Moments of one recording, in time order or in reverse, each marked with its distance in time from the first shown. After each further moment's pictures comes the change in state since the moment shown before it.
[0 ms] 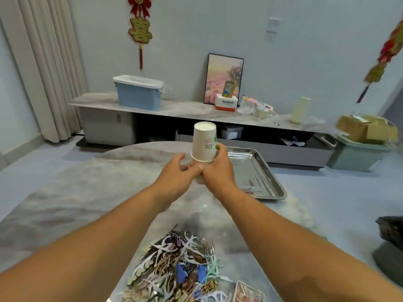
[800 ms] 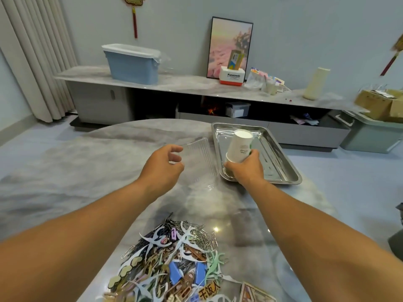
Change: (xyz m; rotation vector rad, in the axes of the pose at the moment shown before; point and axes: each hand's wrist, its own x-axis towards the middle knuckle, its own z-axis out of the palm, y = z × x) left_hand 0.053 -0.079 -0.004 0.228 0.138 0.034; right_hand 0.056 0.128 -0.050 -0.335 0.105 0.306
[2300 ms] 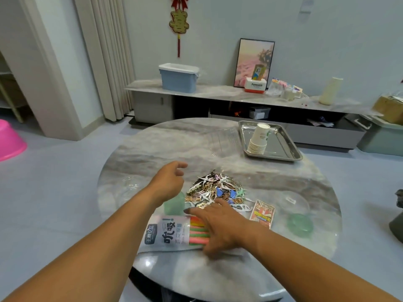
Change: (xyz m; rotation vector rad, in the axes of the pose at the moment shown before) left_hand -0.245 0.009 -0.120 0.135 -0.032 -0.158; right_hand -0.365 -0.033 -0.019 -0.908 -0.804 -0.966
